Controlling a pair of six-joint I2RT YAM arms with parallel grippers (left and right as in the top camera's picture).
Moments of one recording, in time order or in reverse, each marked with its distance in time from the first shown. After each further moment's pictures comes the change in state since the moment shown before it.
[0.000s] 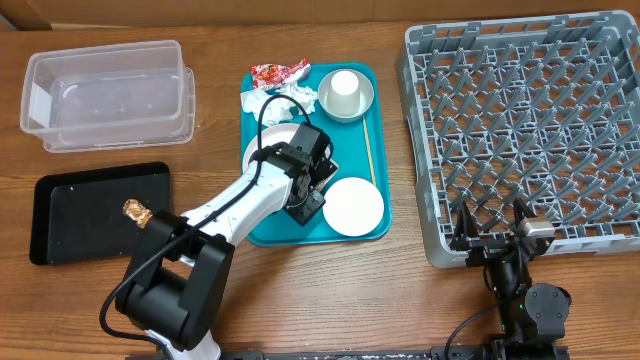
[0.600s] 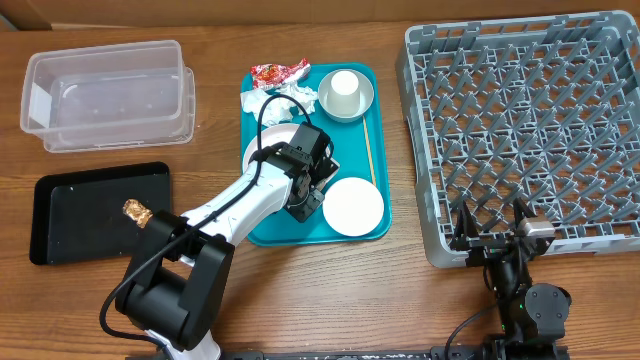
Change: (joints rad) left arm 0.000 0.000 -0.001 0.014 0.013 0.000; right arm 0.000 0.000 0.000 0.000 0.000 0.000
